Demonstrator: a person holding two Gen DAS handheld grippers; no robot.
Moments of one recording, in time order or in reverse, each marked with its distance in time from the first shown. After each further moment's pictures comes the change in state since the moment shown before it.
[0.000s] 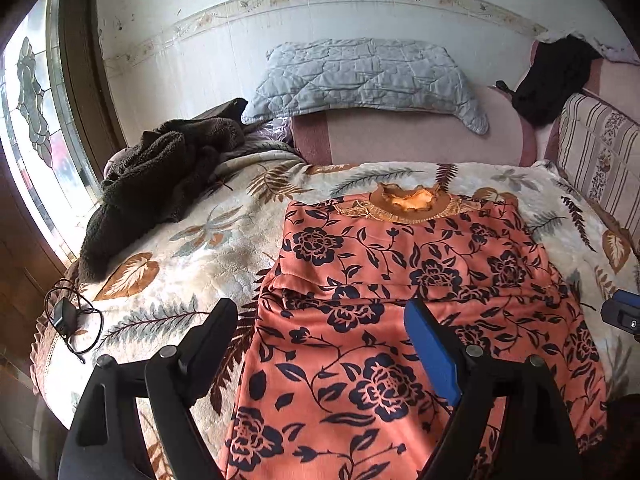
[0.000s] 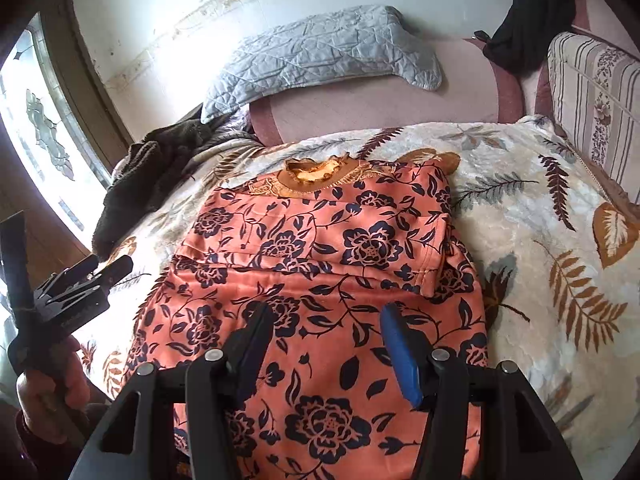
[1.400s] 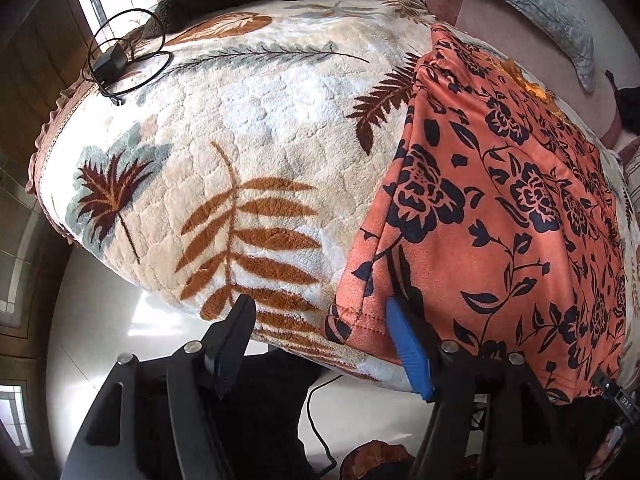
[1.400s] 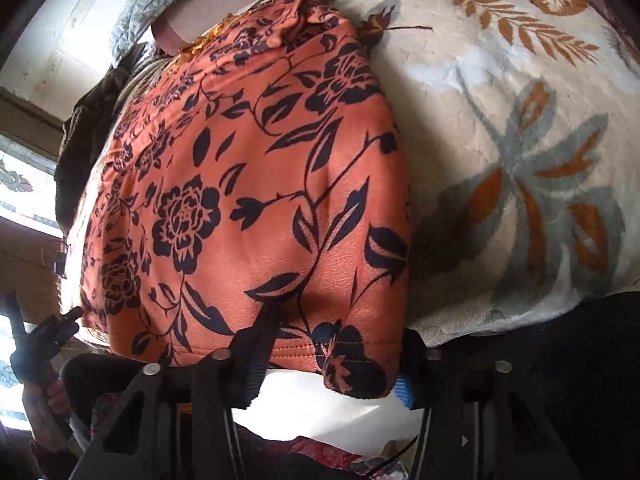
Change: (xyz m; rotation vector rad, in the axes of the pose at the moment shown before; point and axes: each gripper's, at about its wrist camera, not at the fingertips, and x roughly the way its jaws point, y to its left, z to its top) left arm 0.028 0.120 -0.162 -0.348 0.527 0.056; right arm 0.030 -0.096 -0.158 0.281 0.378 -0.047
